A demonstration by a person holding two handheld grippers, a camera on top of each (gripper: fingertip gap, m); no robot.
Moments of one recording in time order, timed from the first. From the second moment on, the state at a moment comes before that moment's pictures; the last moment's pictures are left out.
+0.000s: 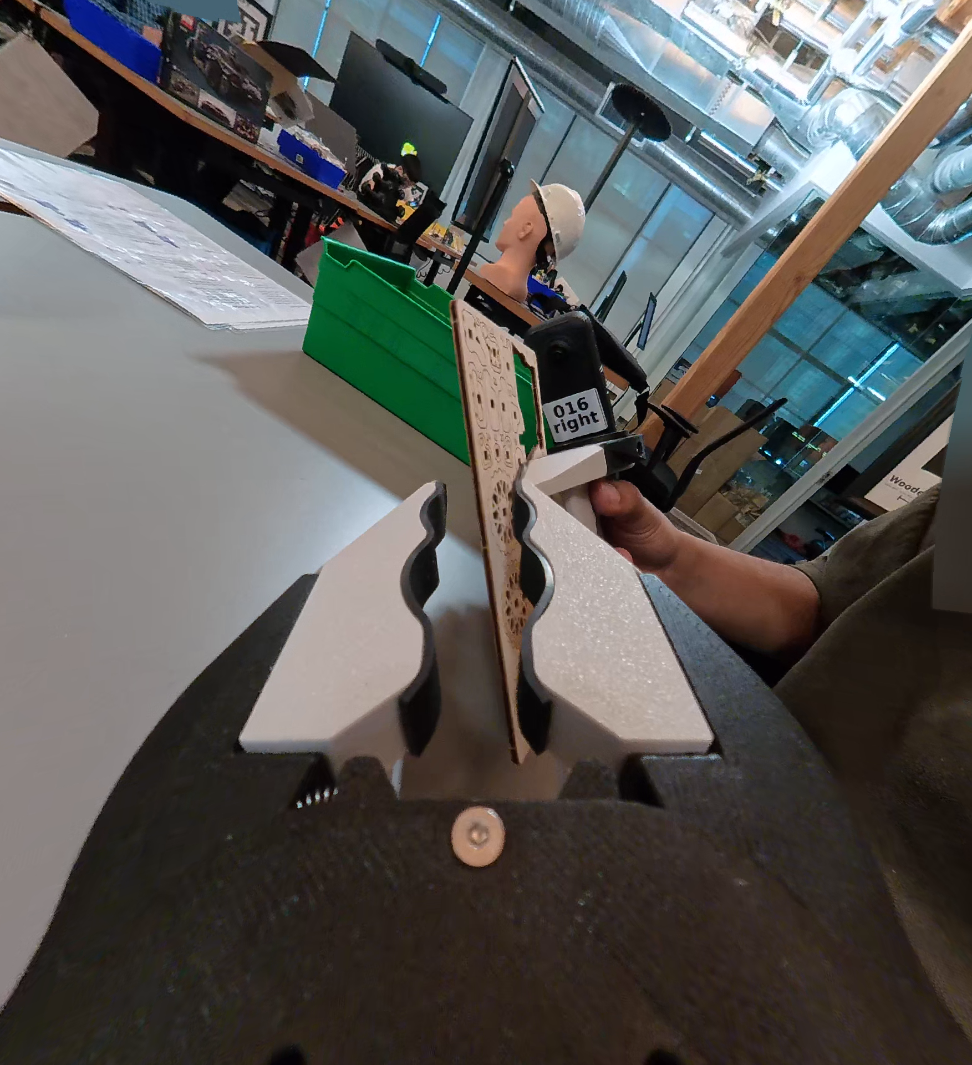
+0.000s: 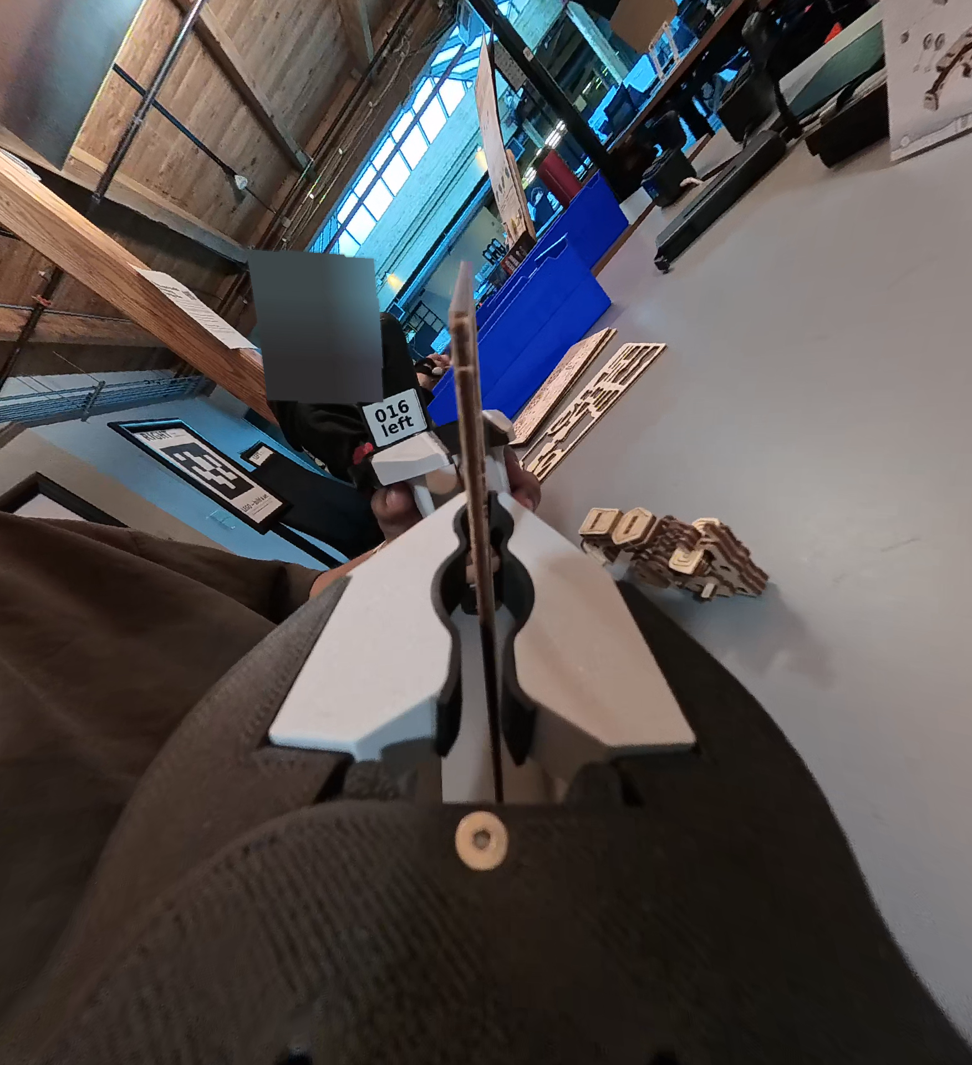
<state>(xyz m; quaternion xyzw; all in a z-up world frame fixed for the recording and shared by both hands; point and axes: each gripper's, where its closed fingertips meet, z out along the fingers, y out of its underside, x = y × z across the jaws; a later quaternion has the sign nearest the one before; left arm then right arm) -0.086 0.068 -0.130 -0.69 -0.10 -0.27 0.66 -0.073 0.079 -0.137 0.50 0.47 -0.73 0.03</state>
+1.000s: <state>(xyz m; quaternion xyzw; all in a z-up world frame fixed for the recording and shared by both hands) -0.088 0.071 -0.135 -0.68 -0.15 -0.34 0.63 -0.075 0.078 -0.140 0.50 0.48 -0.72 0.01</state>
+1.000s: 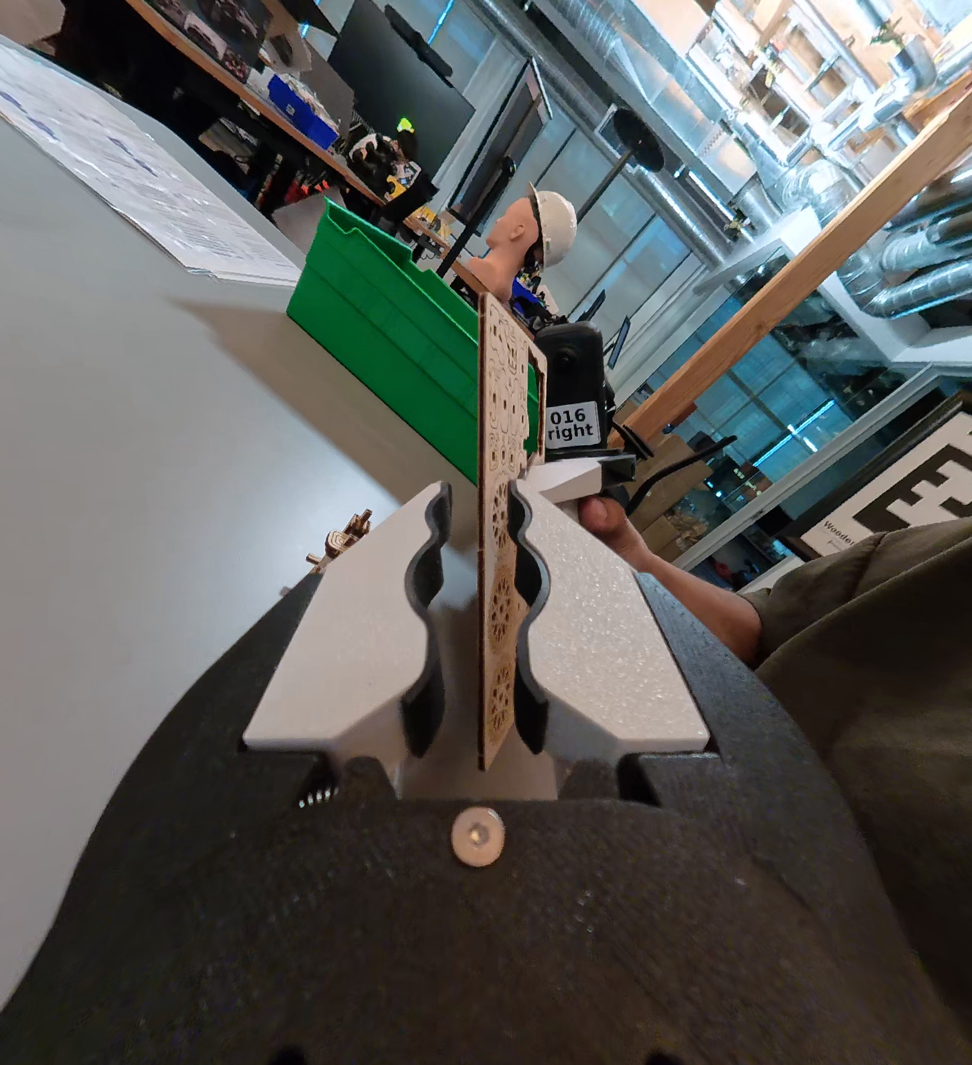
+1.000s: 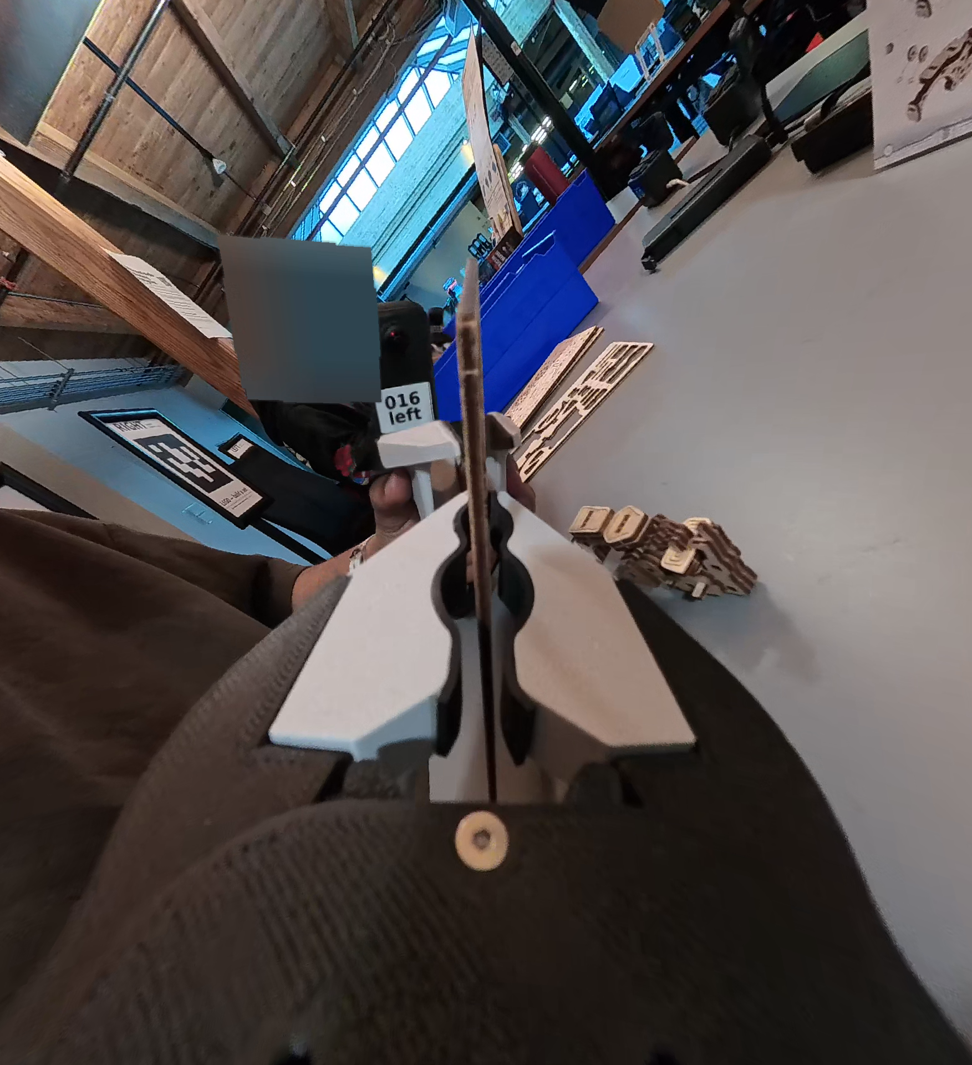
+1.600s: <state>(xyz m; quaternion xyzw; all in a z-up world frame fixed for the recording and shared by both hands) -0.096 0.075 -0.147 -0.72 -0.15 -0.27 0.62 -0.078 0.071 -0.157 0.50 0.57 -0.65 -0.08</state>
